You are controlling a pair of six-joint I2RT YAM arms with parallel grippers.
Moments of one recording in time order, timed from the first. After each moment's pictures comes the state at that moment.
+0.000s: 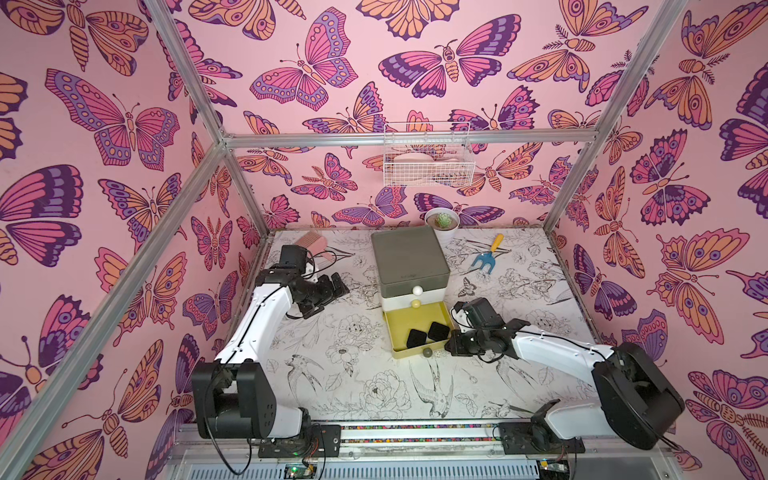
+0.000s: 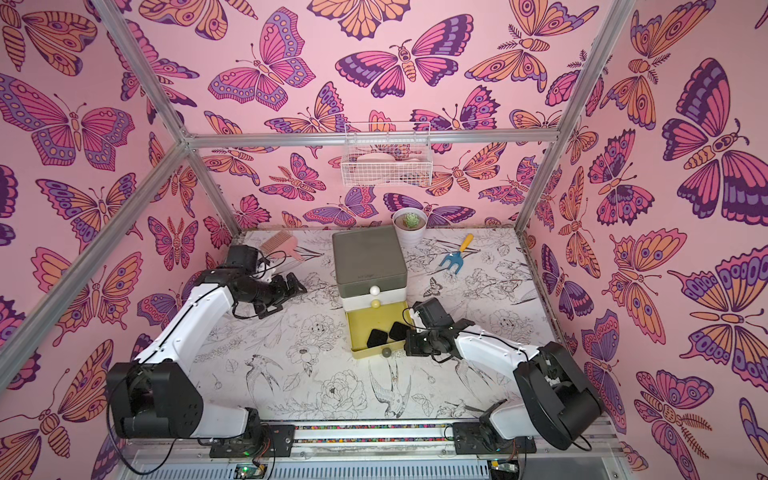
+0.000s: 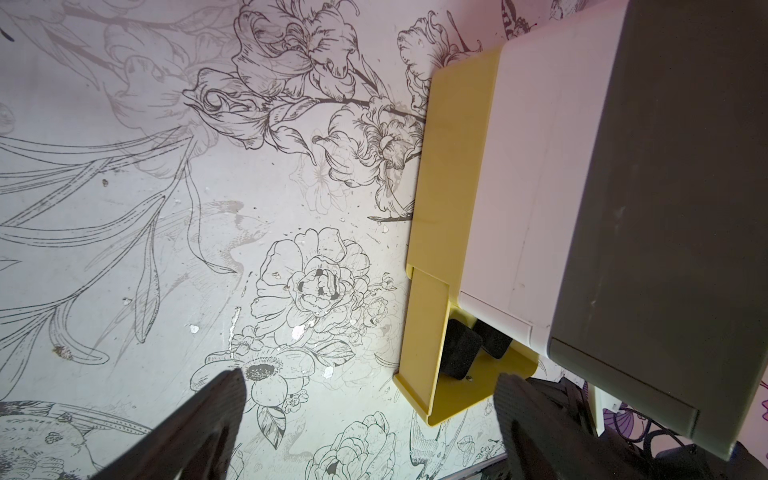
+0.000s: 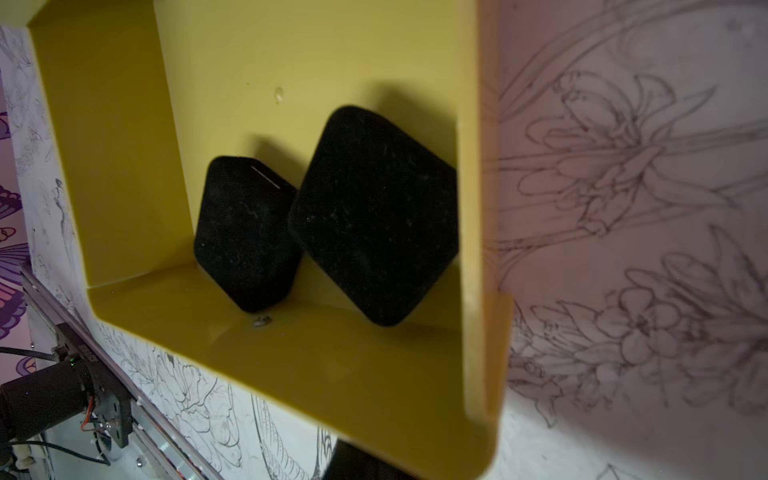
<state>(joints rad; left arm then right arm) -0.01 1.43 1.18 -0.90 0.42 -0.47 0.64 1.41 0.65 -0.29 -0.32 0.53</state>
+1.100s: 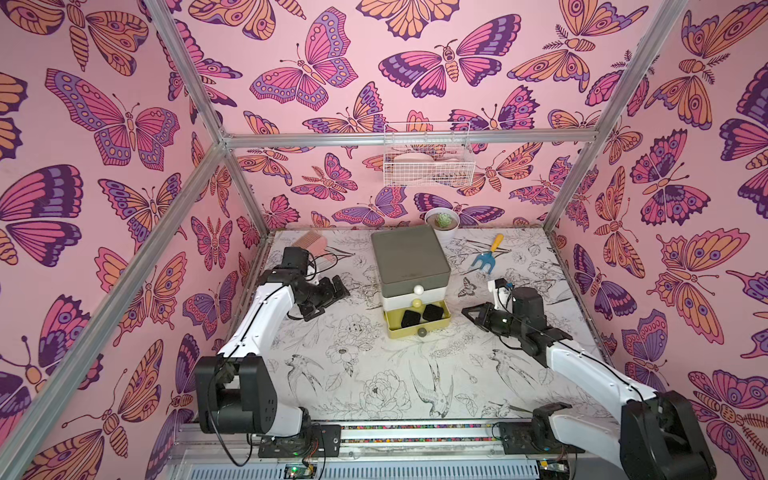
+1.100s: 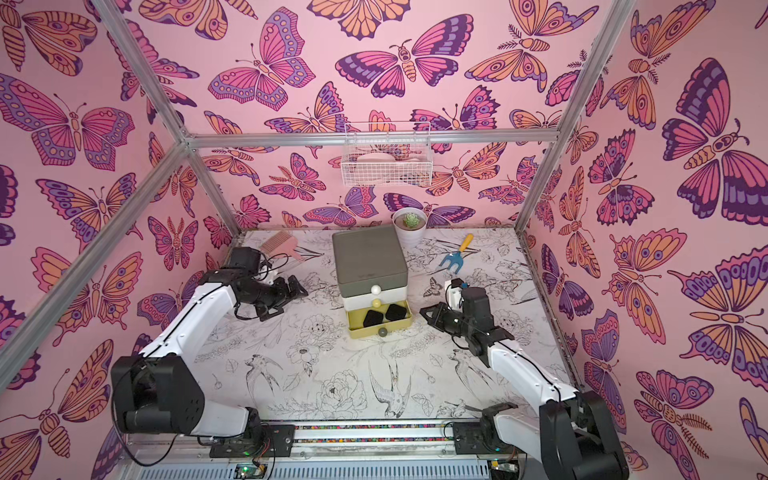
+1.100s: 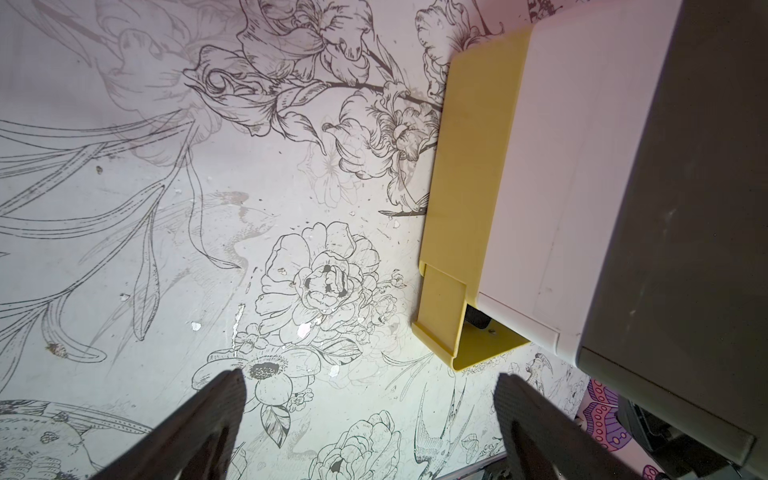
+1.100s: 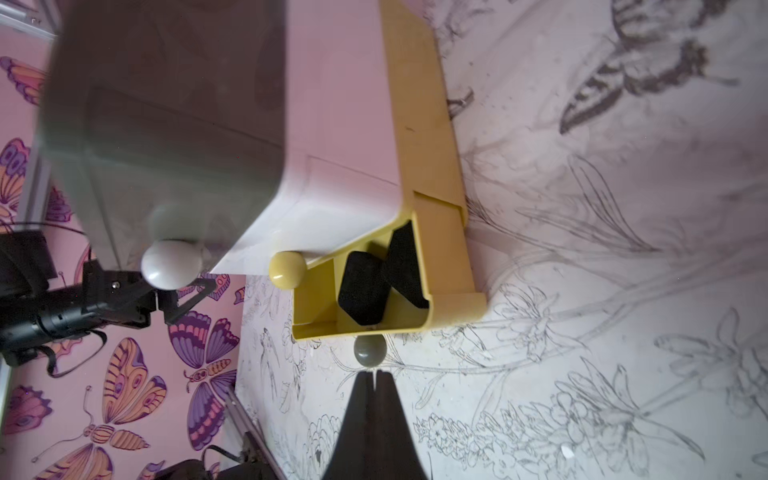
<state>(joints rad) -0.01 1.46 1.16 -0.89 0.42 -0.47 0.28 1.19 0.49 0.05 -0.59 0.80</state>
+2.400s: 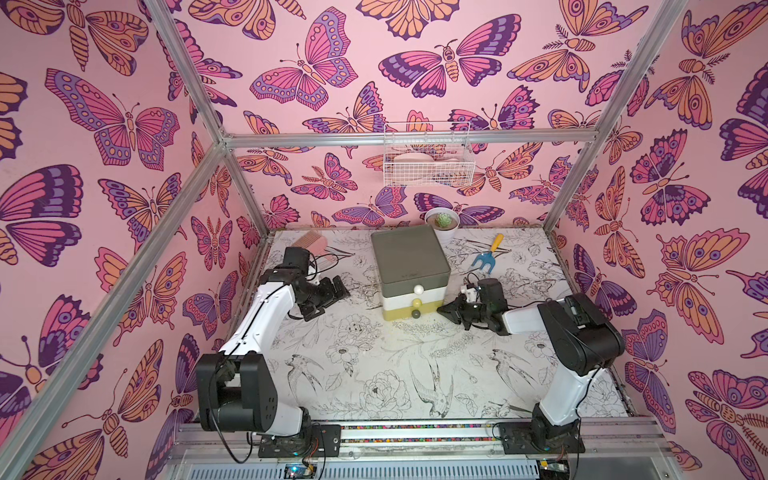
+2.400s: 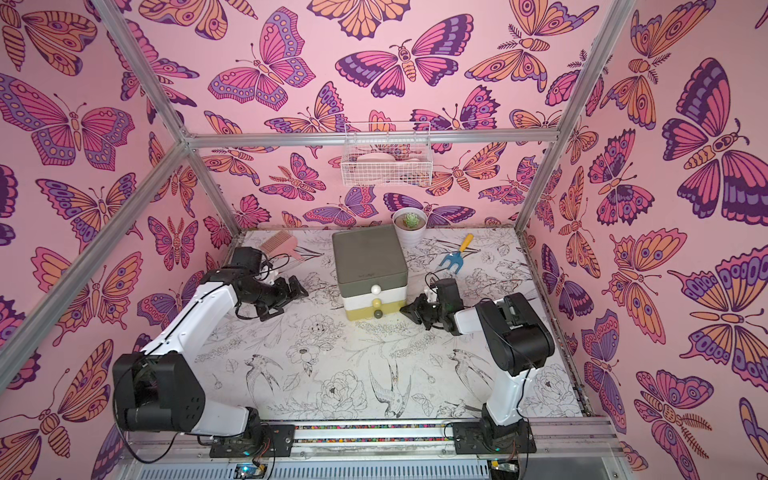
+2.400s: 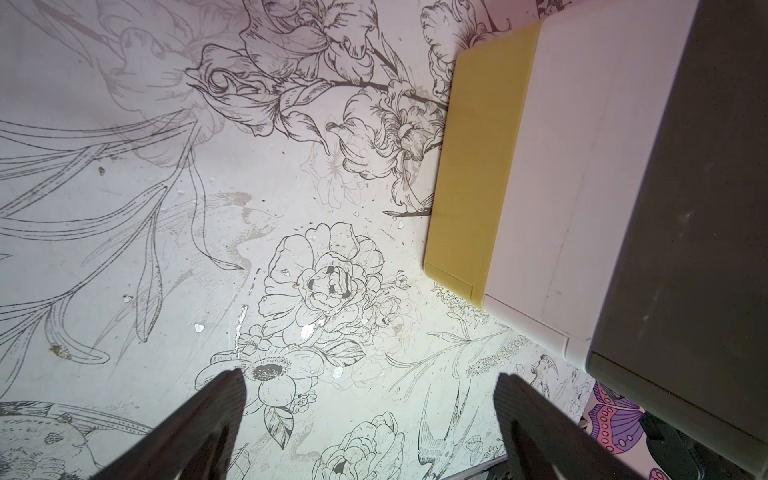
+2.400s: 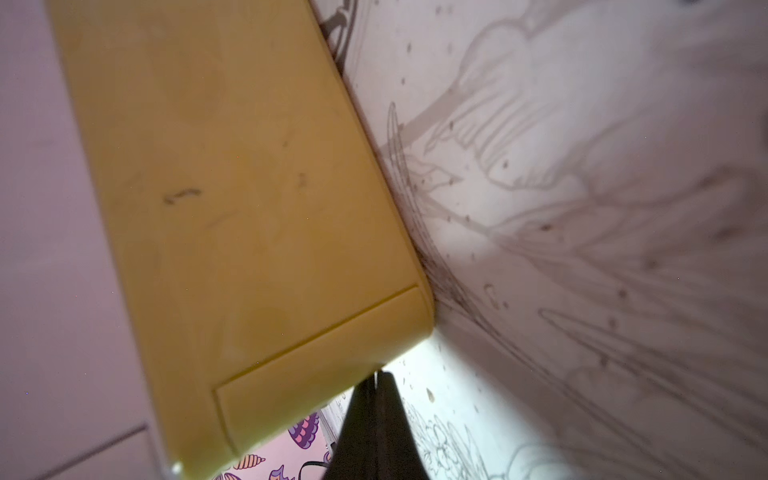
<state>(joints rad) -0.02 1.46 1.17 -0.89 0.40 -0.47 0.36 1.86 0.72 0.42 -0.69 1.13</state>
